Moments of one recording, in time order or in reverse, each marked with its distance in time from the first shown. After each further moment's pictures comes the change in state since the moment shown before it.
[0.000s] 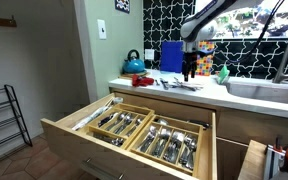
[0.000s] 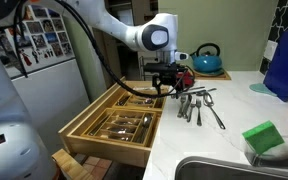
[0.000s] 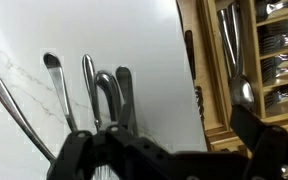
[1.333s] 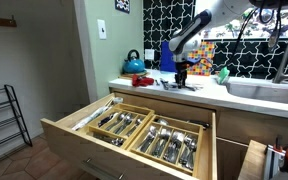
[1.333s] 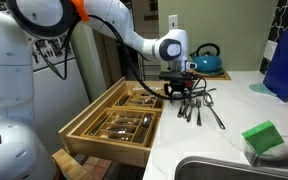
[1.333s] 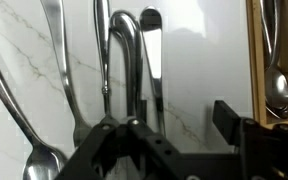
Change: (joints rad) arm -0.057 0.287 0.057 0.235 0.013 0.006 -0.077
